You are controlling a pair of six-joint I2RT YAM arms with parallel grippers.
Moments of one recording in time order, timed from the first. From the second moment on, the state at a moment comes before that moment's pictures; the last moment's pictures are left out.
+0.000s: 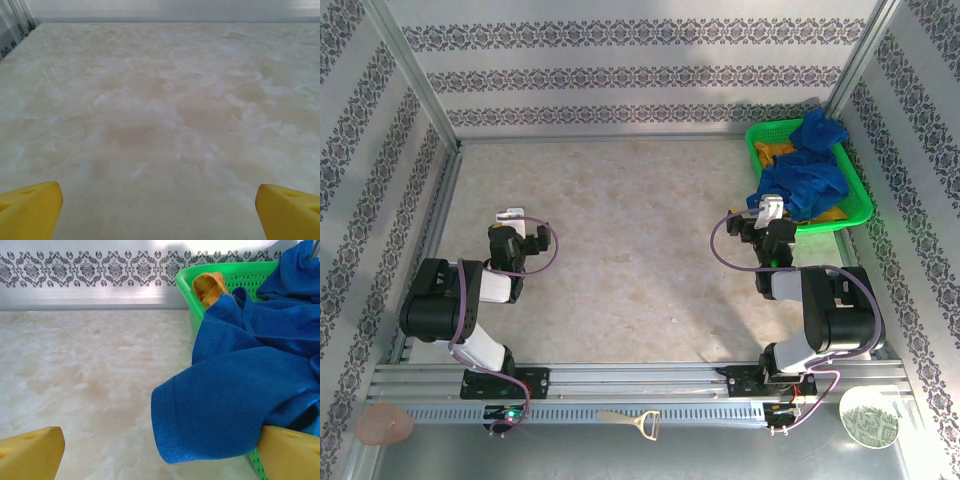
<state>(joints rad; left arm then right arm) 0.01 1.60 0.37 0.86 -0.10 -0.03 -0.01 1.52 0.38 0.88 -0.02 0.02</state>
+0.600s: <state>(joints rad) 0.01 1.44 0.32 0.82 -0.19 -0.06 -0.01 1.30 0.32 0.76 0.09 0.08</state>
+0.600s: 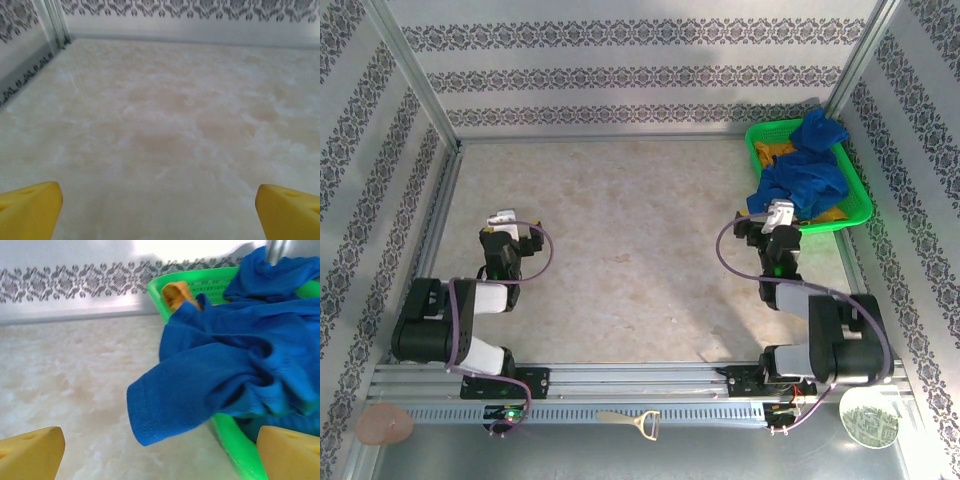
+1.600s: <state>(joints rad) -0.23 1.51 1.08 -0.11 -0.07 -0.31 -0.13 1.65 1.58 -0.65 0.26 0.73</state>
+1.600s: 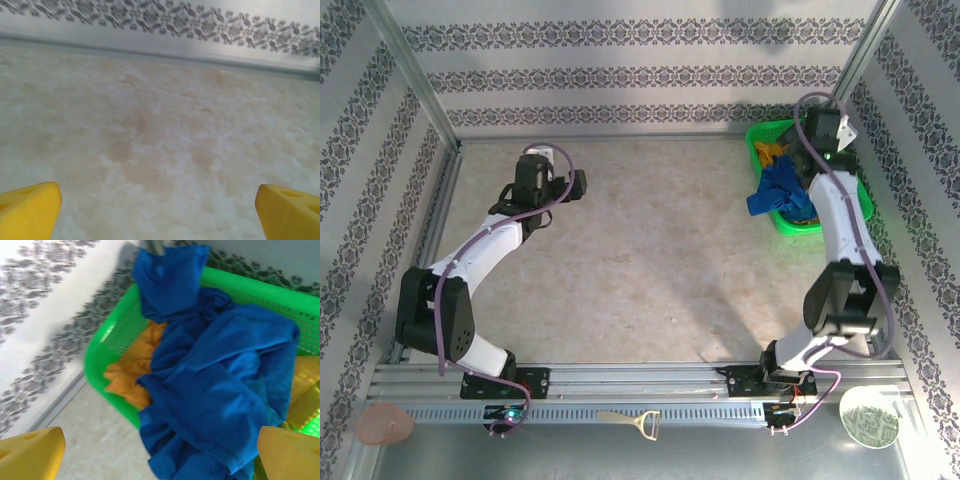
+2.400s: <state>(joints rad) -0.33 1.53 1.08 -0.18 -0.04 -0.37 -0.25 1.95 1.58 -0.77 -0.02 0.85</state>
